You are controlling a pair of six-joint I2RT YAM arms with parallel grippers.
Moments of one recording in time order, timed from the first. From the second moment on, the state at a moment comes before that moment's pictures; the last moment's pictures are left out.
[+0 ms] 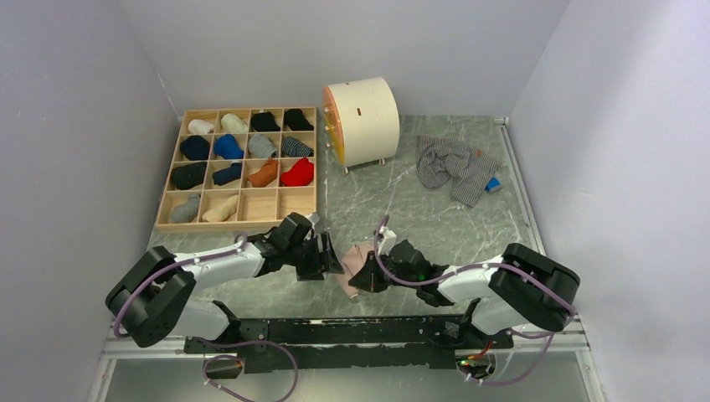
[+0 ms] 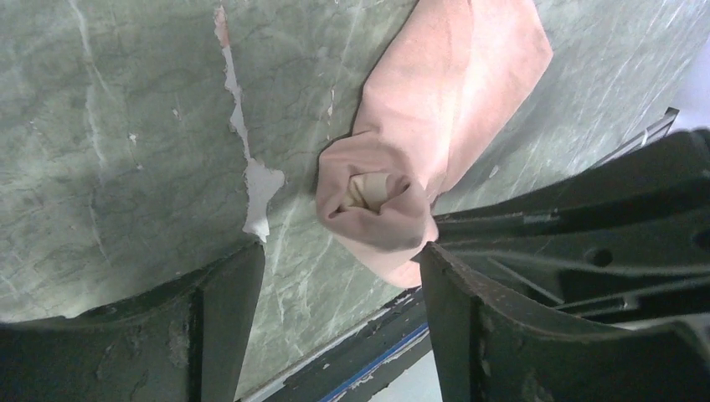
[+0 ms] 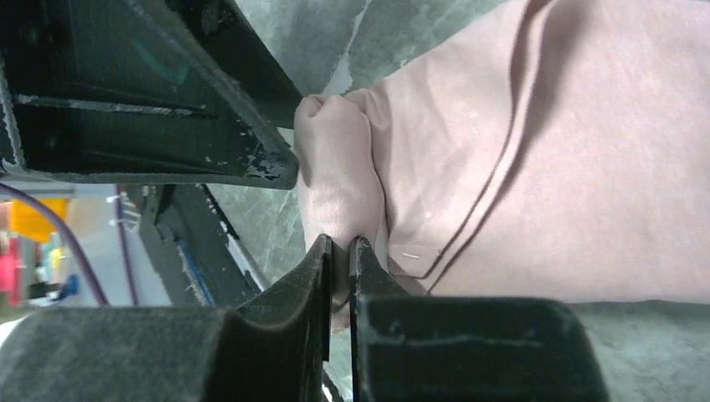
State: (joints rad) left arm -0.74 1.34 0.53 -0.10 0.30 -0.94; right arm 1.00 1.39 0.26 0.63 -0.15 0.77
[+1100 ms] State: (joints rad) left arm -0.76 1.49 0.56 0.04 0.32 -0.99; right arm 1.17 1.24 0.58 0.03 0.15 0.50
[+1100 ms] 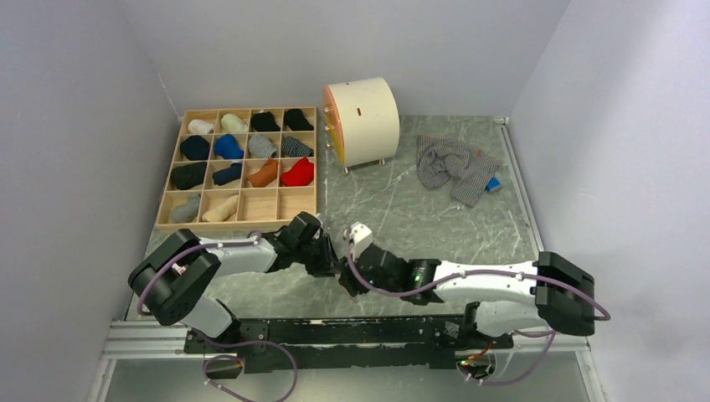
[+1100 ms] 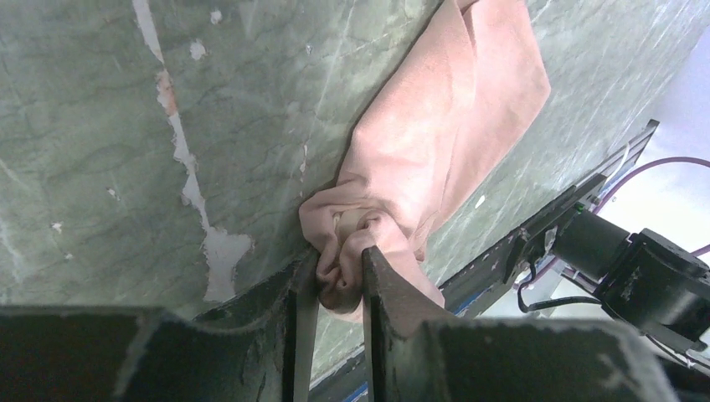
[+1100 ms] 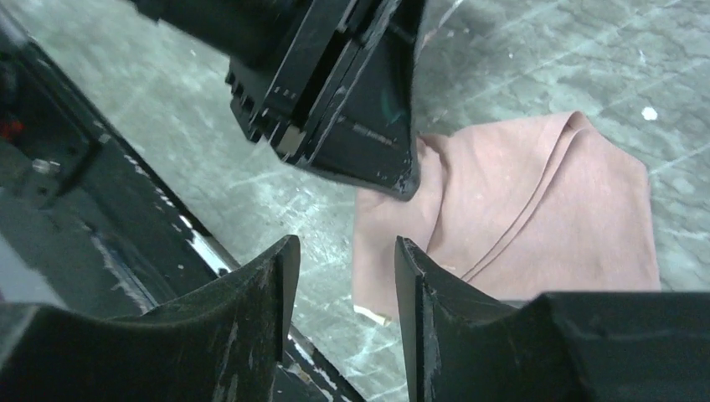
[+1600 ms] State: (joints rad) left arm -0.76 1.50 0.58 0.01 0.31 -0.99; right arm 1.44 1.57 0.73 -0.14 0.61 0.46
